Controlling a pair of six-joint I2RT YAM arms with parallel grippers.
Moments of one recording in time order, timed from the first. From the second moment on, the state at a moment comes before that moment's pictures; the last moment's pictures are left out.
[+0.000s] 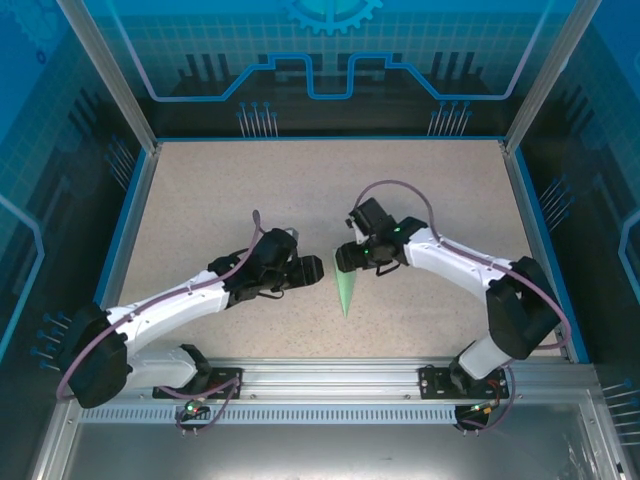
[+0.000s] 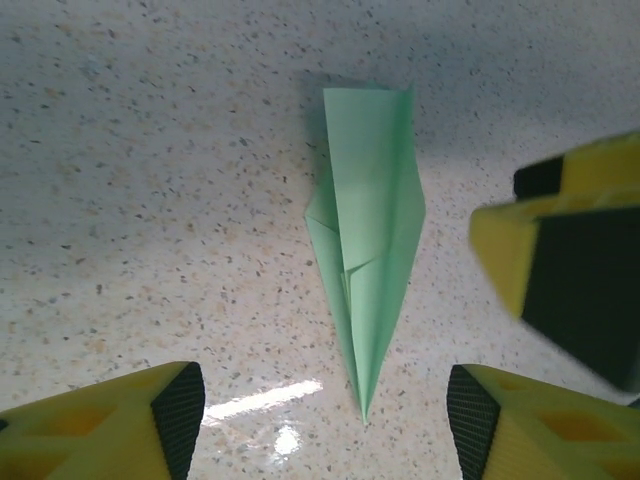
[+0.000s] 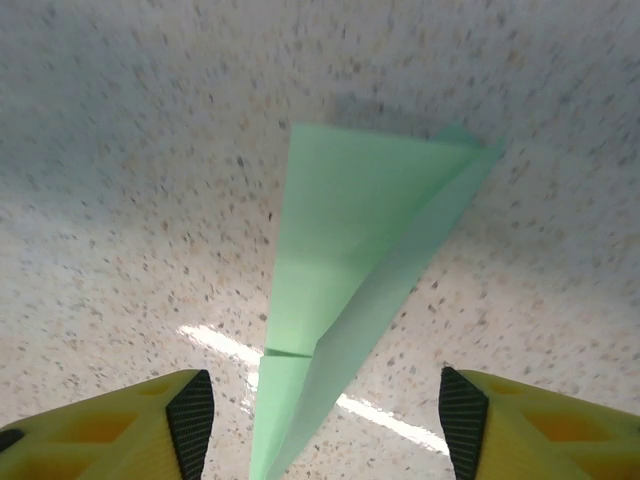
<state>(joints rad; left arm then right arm) -0.74 1.24 0.78 -0.39 0.03 -0.90 0.67 1.57 1.08 -0.64 -0.06 0.42</state>
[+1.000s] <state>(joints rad) -0.74 0.99 0.76 -0.55 -0.17 -0.89 0.48 1.61 0.77 -0.22 -0.57 0.49</state>
